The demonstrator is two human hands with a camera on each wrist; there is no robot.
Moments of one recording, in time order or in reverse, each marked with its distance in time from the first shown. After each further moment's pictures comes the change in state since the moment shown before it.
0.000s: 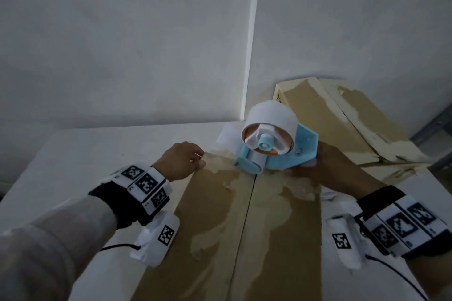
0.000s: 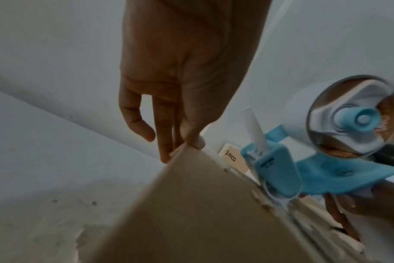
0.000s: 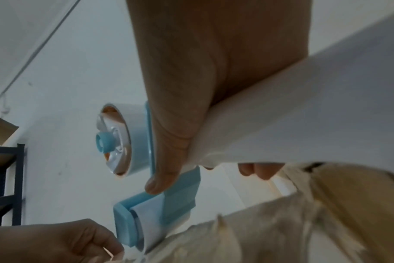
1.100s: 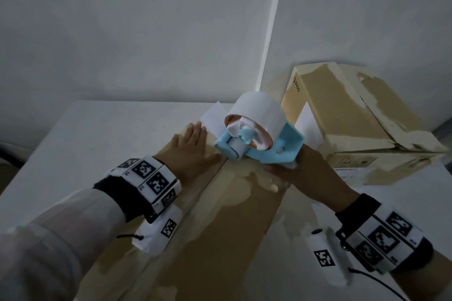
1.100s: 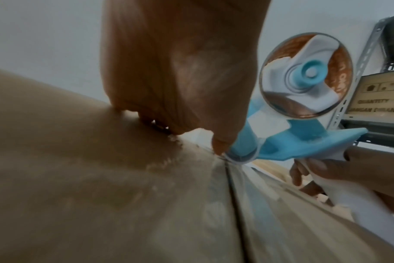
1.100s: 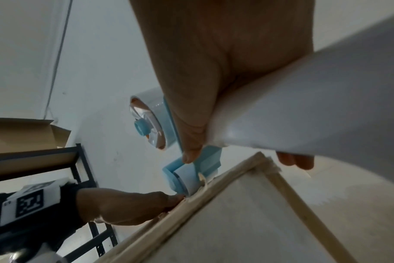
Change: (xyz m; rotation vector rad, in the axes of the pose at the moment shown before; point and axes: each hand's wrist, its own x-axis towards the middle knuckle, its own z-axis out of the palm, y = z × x) left_hand -0.042 0.001 0.022 0.378 -0.194 -0.123; right_hand -0.021 -0.007 0.068 0.123 0.027 -0.116
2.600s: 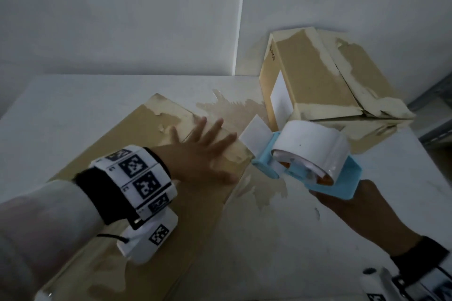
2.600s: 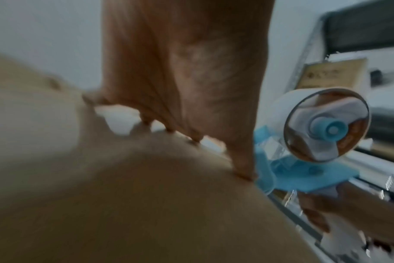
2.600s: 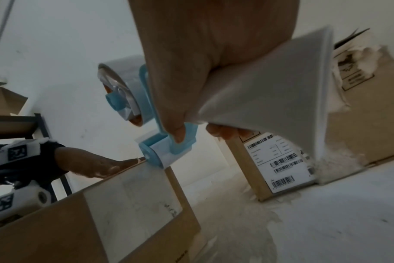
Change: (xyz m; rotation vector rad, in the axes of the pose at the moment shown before) left_hand -0.018 0.071 0.025 0.152 -0.089 0.295; right_hand -0.119 0.071 -0.071 -0.189 0.123 0.094
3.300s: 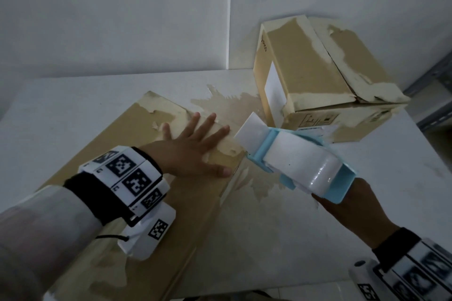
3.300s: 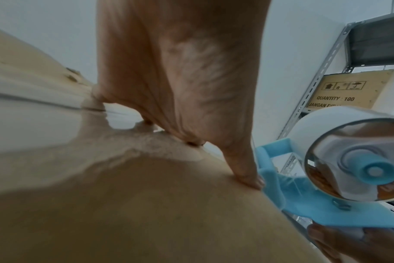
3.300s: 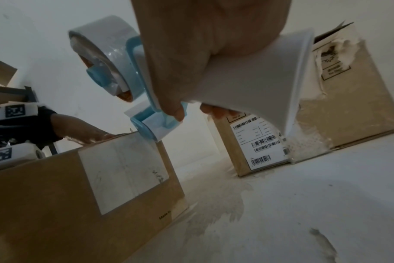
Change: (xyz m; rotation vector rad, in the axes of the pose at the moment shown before) left_hand -0.008 0.009 -0.008 -0.023 -0.192 -0.059; right_hand -0.008 0.032 0.022 -0.206 0.149 -0.167
